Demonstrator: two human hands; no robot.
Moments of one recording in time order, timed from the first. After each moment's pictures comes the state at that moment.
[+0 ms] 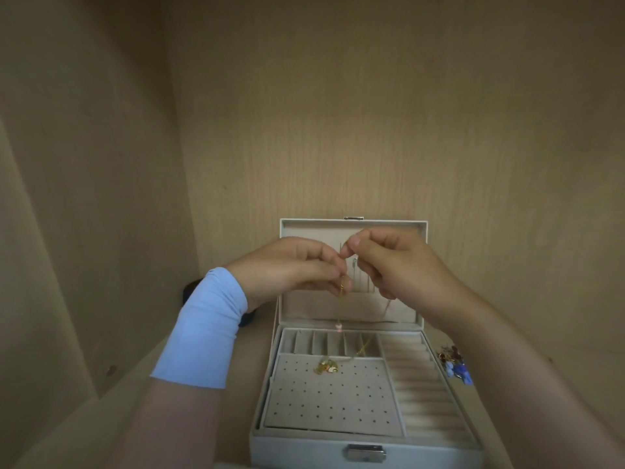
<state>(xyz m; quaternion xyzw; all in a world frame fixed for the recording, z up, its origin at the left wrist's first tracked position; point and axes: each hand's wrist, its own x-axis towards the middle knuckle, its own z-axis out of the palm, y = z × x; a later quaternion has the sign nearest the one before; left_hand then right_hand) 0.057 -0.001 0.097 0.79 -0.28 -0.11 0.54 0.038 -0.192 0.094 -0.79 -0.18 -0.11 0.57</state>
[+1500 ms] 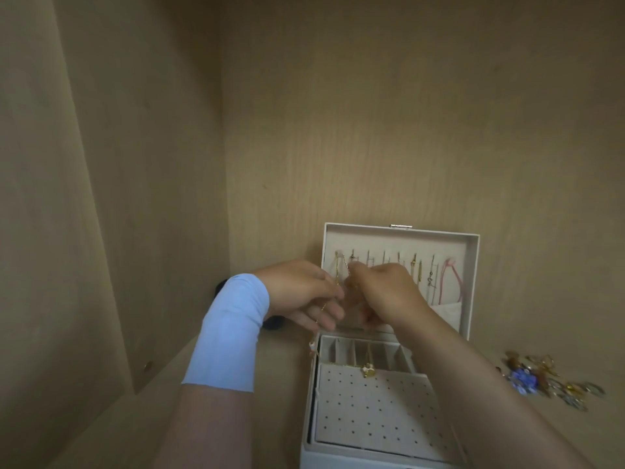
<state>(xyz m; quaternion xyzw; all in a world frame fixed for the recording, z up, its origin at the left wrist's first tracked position) 0.075 0.040 0.082 0.83 -0.12 -0.17 0.51 0.077 -0.119 0.063 -0.83 0.00 -0.07 0.56</state>
